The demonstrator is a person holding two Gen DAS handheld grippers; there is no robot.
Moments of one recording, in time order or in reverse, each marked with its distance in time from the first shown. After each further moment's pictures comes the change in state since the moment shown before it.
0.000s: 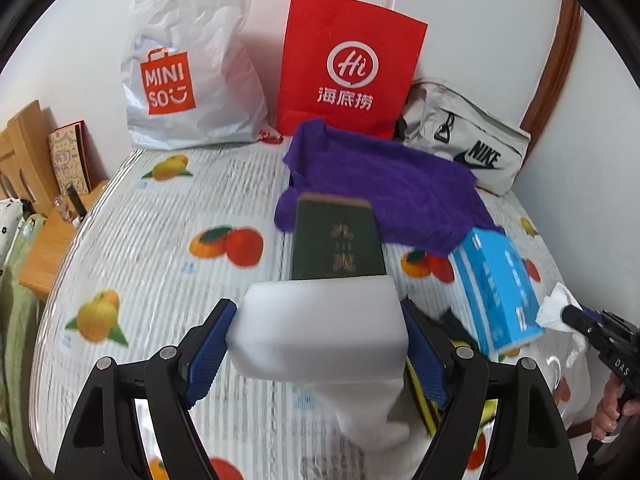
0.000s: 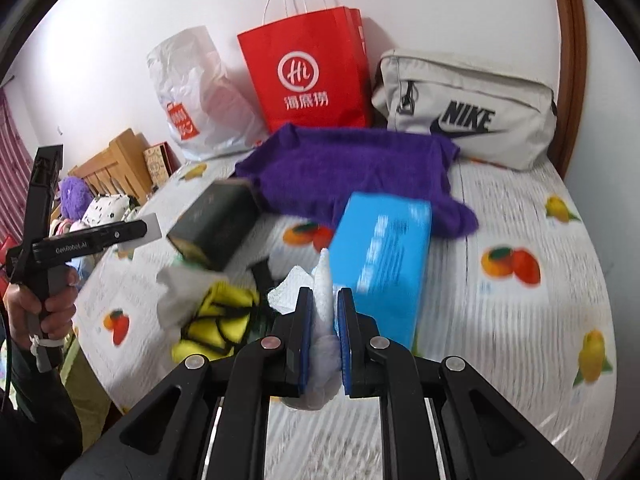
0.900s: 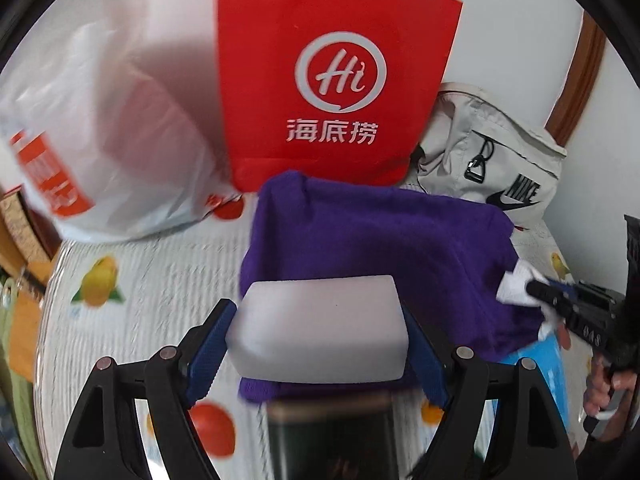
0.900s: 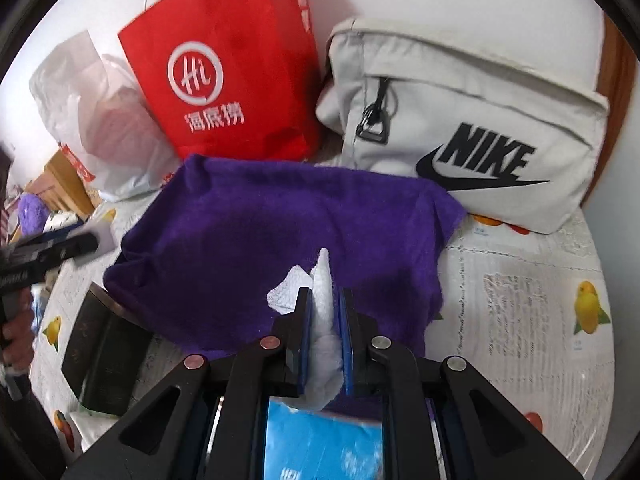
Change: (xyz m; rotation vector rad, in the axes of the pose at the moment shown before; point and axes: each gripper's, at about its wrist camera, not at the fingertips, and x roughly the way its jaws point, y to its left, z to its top) left arm 0.131 -0.027 0.145 0.106 0.071 -0.012; right arm 0.159 -0.068 0.136 0.032 0.117 -0.093
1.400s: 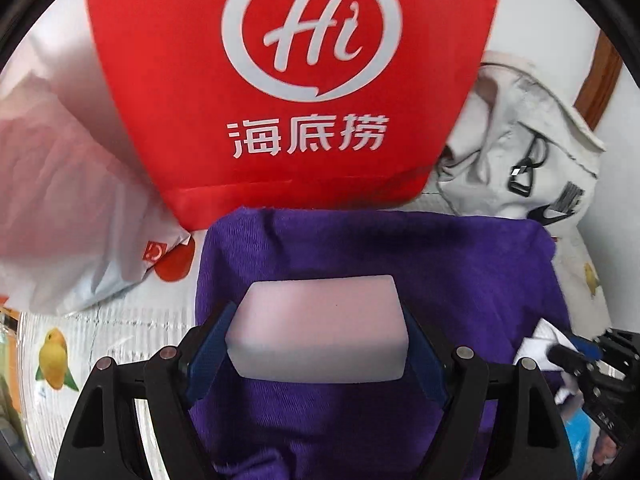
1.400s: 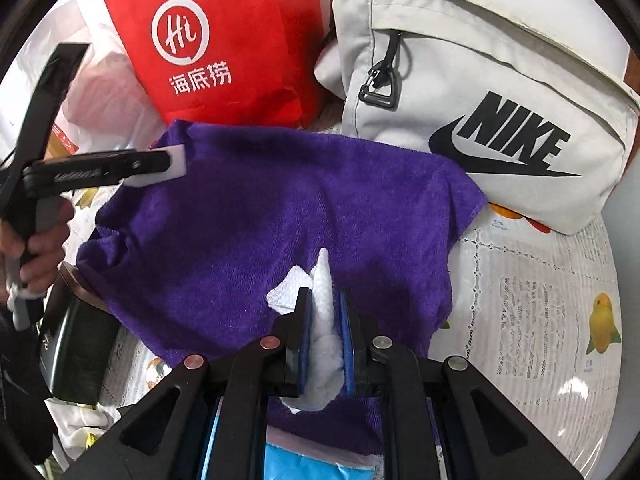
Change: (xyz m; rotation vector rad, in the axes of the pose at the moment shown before) left arm 0.093 -0.023 0.053 0.055 0.077 0.018; right arm 0.037 -0.005 0.004 -0.042 0.089 -0.005
